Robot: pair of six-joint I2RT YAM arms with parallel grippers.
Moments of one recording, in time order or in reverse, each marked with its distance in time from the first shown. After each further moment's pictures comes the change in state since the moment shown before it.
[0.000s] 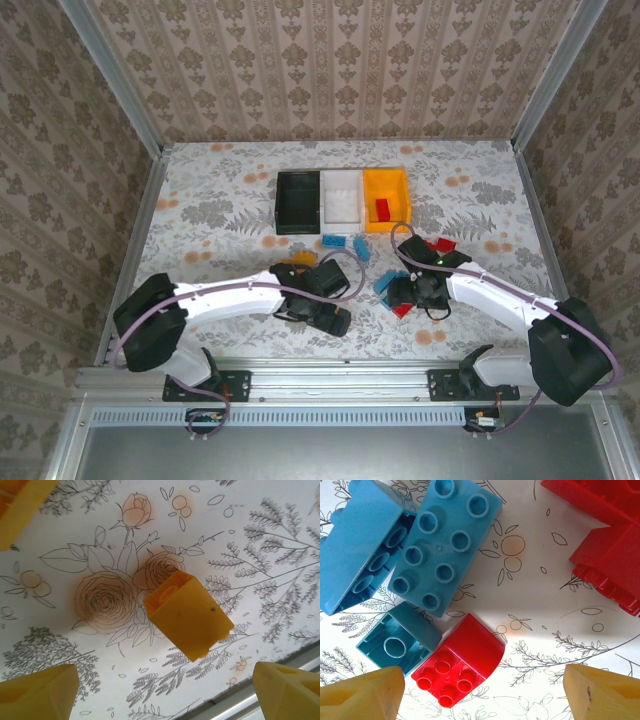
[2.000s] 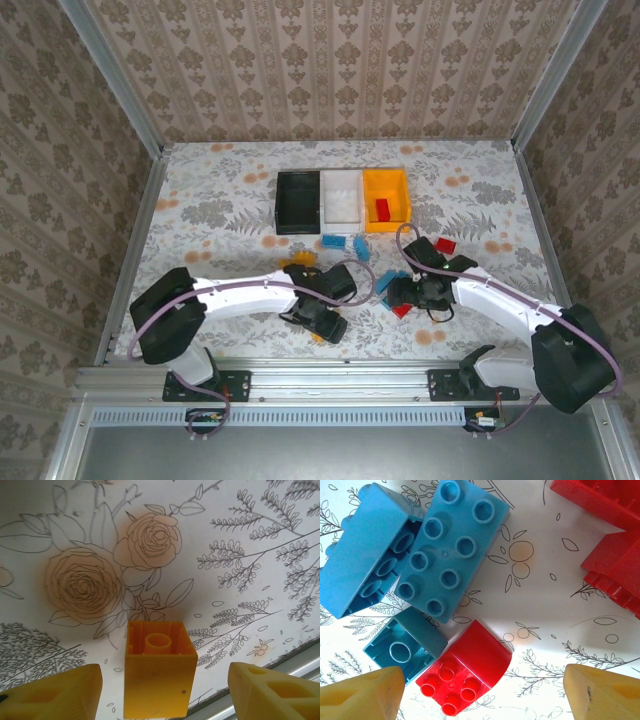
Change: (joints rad) left arm -0.035 0.085 0.041 -0.073 0.020 0.086; right arm -0.037 -0.042 -0.058 0.078 -0.053 -0.024
